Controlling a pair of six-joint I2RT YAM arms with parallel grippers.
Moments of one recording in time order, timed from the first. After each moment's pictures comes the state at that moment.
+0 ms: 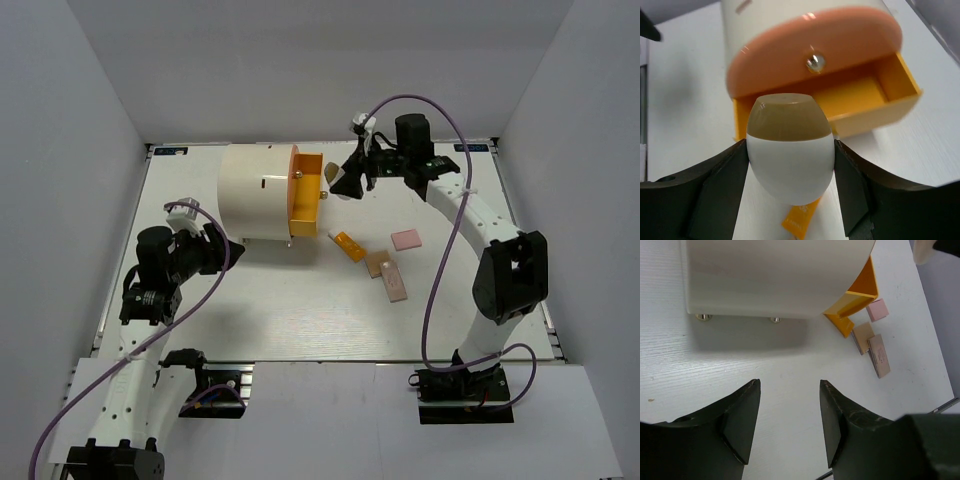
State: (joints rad) left arm -0.03 0.69 0.70 -0.42 0.44 -0.36; right arm 0.40 1.76 1.55 -0.28 -0.87 -0.25
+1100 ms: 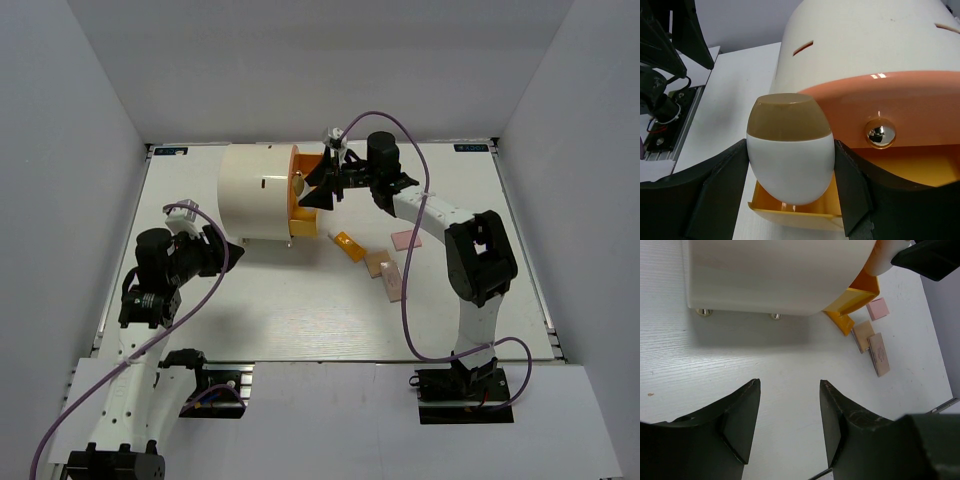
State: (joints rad) left arm -0.03 0.68 0.70 -0.45 0.43 -0.37; right arm 0.51 1.95 1.46 0.39 -1.12 0.08
